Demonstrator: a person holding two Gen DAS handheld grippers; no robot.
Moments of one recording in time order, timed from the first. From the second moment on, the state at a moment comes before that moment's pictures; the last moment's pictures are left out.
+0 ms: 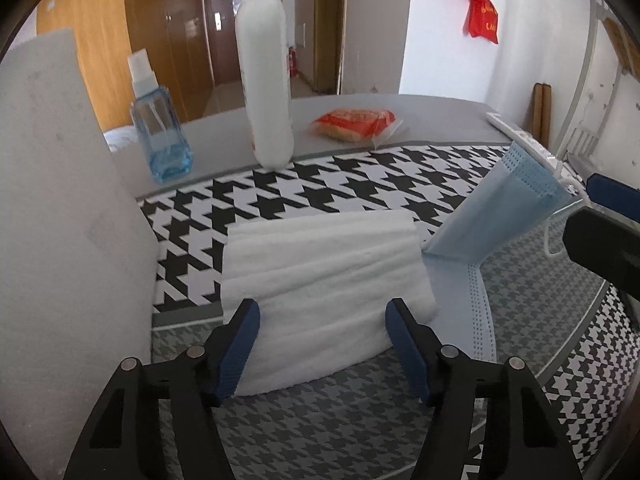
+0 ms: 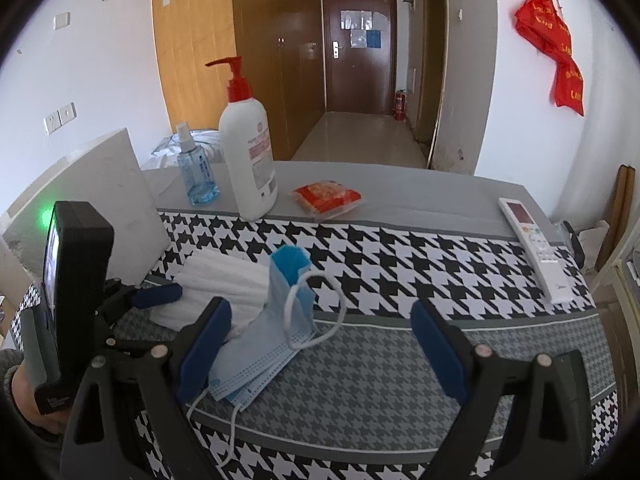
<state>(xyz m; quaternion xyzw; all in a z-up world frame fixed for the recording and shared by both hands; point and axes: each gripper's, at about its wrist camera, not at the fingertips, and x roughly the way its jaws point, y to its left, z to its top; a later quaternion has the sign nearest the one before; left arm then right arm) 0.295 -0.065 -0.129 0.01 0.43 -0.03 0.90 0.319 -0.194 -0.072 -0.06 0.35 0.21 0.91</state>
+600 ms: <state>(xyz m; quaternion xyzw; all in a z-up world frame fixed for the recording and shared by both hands) 0.296 -0.064 -0.126 0.01 0.42 -0.04 0.90 0.336 -0.184 -0.088 -0.06 0.37 0.23 0.90</state>
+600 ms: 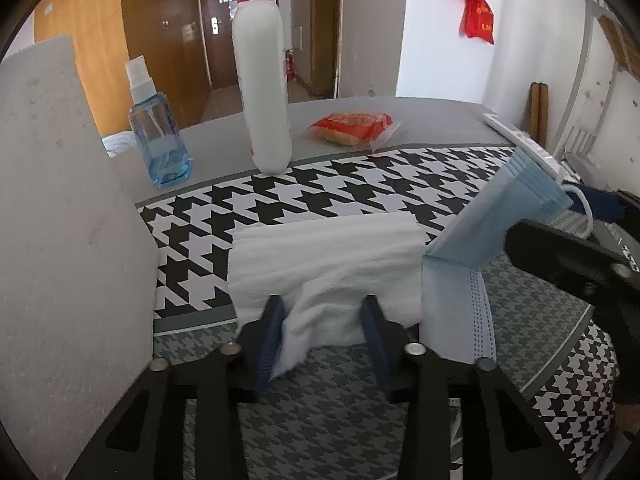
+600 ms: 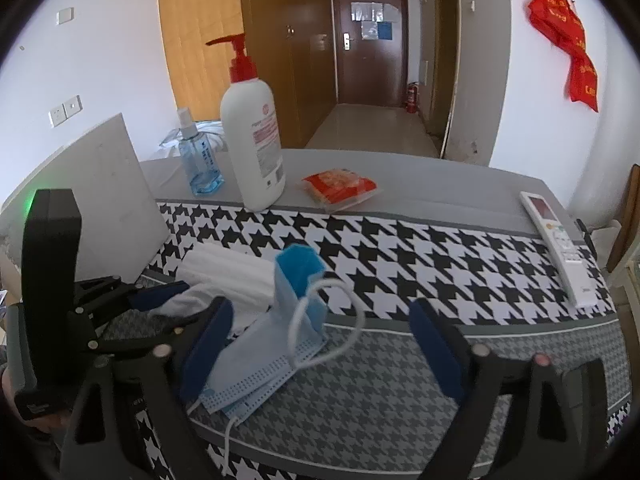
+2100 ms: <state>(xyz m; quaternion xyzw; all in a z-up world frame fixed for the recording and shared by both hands) 0.260 -0.063 -0.093 0.02 0.34 -0.05 0.94 0.315 -0.221 -0.077 -0.01 0.32 0.16 0.93</state>
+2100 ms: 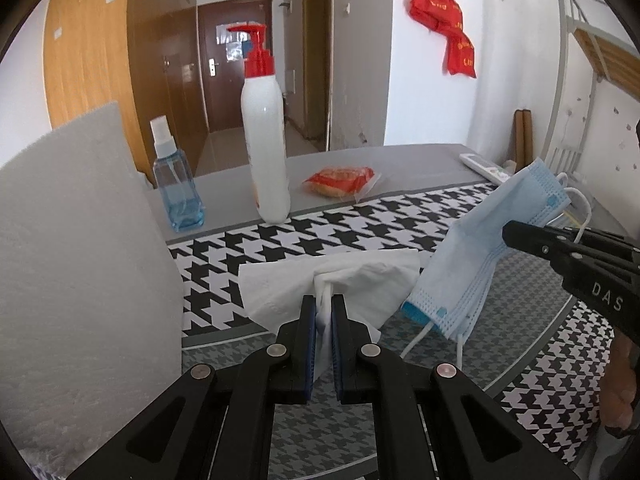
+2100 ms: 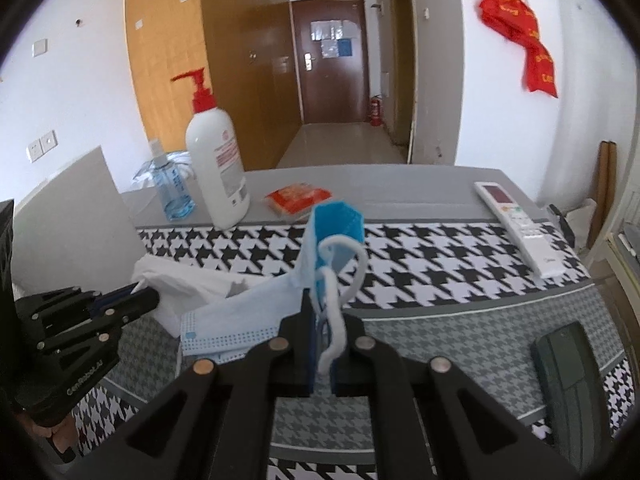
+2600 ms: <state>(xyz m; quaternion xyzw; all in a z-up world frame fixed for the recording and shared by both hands) 0.236 -0.068 -0.060 0.02 0.30 -0.08 0.95 0.286 -0.244 -0.052 0.01 0.30 0.12 0.95</state>
